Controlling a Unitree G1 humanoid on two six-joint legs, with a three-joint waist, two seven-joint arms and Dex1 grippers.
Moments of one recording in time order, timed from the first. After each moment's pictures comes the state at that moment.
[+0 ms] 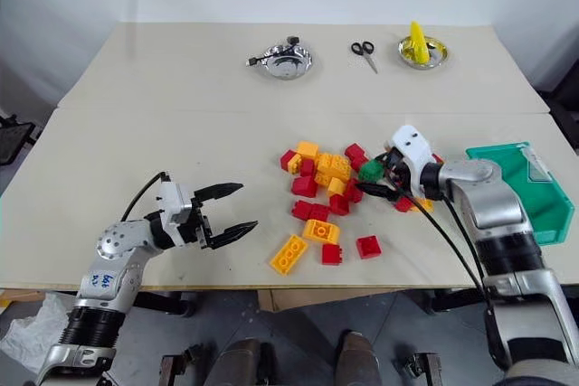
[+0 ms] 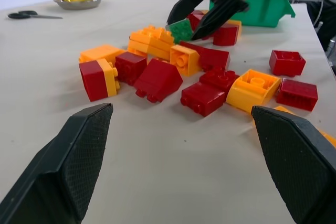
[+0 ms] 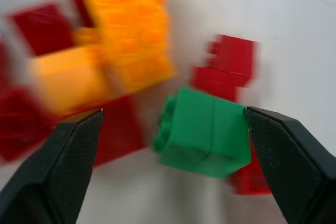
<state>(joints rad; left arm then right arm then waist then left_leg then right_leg) -0.25 0.46 0.03 0.06 -0.39 -0.04 -0.96 -0.74 -0.71 0.14 0.36 0.21 0.47 0.94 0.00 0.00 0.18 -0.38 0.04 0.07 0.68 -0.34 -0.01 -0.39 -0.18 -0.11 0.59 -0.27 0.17</state>
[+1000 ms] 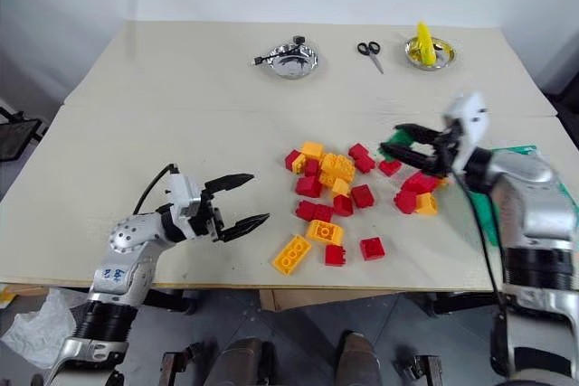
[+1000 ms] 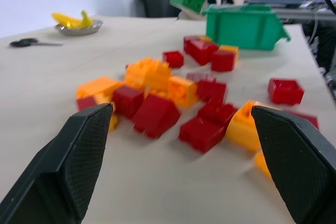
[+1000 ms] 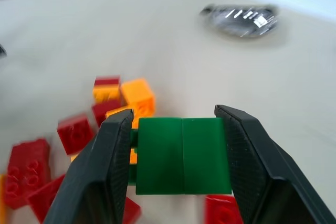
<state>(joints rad) -0.34 0.38 -0.02 0.04 -0.40 -0.02 -0.96 -0.51 -0.74 -0.36 0.10 0.53 0.47 1.00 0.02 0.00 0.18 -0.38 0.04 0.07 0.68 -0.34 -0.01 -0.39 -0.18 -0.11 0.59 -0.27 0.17</state>
